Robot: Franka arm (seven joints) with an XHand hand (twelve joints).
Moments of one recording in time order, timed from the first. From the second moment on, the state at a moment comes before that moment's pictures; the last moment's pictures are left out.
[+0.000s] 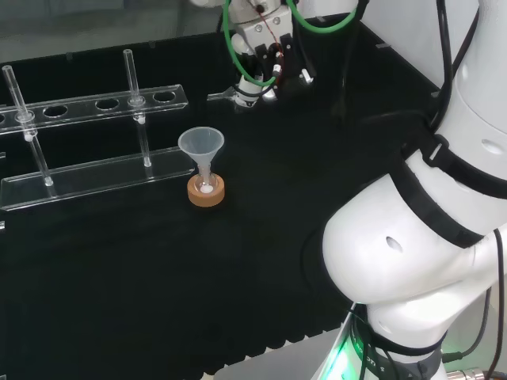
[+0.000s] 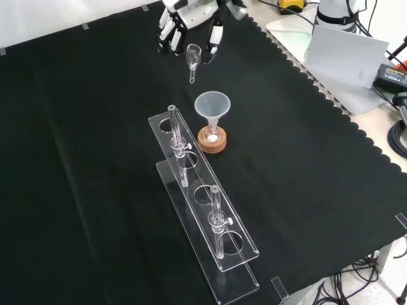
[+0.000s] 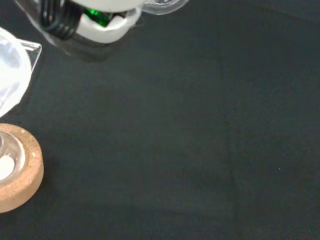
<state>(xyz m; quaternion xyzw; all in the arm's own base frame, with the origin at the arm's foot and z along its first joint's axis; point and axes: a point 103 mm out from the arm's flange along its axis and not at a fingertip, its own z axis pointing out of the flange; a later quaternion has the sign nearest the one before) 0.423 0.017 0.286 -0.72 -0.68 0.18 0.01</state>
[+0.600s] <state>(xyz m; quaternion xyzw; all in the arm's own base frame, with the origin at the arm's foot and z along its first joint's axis) 0.439 -0.021 0.265 -0.73 -0.66 0.13 0.06</state>
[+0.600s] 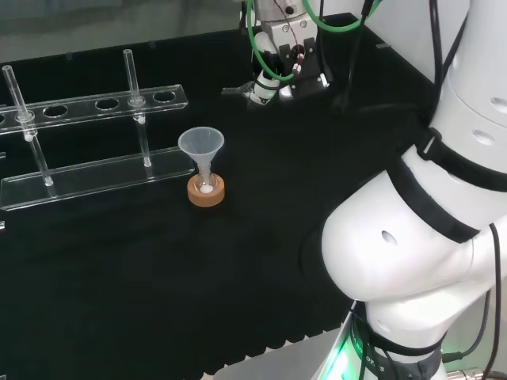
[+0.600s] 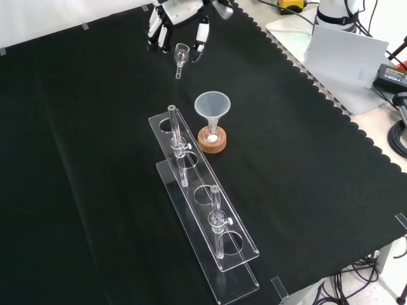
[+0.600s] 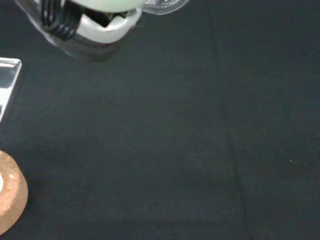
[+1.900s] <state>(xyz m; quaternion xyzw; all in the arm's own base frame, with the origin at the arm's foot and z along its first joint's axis) 0.487 -0.044 0.148 -0.71 -0.68 0.15 0.12</state>
